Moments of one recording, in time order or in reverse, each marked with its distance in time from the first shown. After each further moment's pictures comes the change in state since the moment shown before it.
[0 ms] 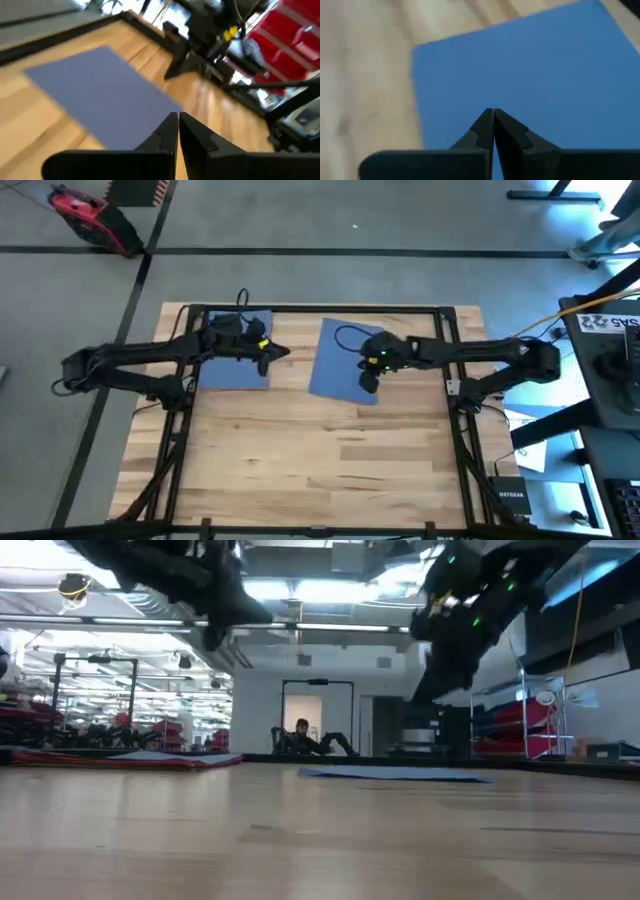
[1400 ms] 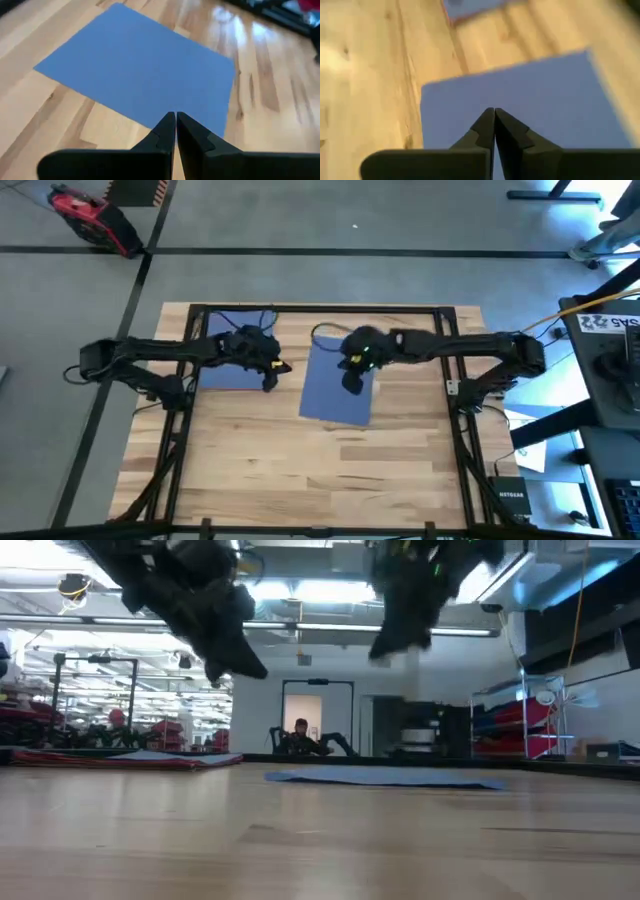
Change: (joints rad) left arm -0.036 0.243 0.000 -0.005 0.018 0.298; right arm 0.112 0.037 0.400 -0.255 -0.117 -0.069
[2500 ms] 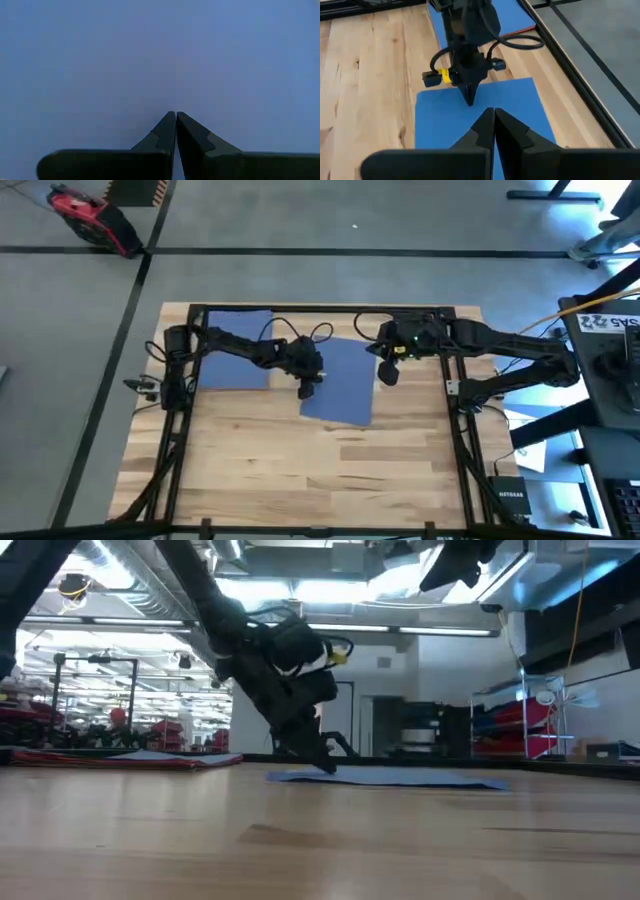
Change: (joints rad) left arm -0.055 0.667 0.363 0.049 0.012 0.225; right arm 0.001 -0.303 0.017 -0.256 0.129 -0.084
